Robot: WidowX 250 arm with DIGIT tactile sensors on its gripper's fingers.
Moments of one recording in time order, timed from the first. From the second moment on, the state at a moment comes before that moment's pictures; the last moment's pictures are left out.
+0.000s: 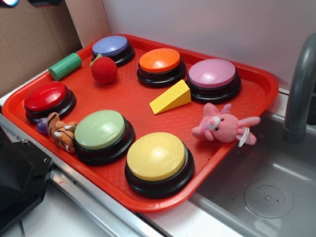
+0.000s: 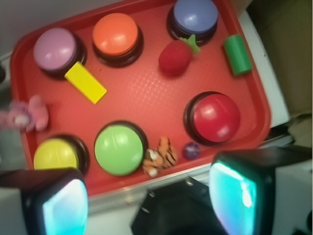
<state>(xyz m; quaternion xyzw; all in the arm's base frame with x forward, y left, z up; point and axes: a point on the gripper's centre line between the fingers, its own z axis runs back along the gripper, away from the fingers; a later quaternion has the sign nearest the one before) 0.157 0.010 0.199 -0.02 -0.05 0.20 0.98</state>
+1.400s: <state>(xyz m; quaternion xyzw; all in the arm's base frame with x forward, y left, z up) 0.250 0.084 0.047 0.02 -0.09 0.47 0.88</state>
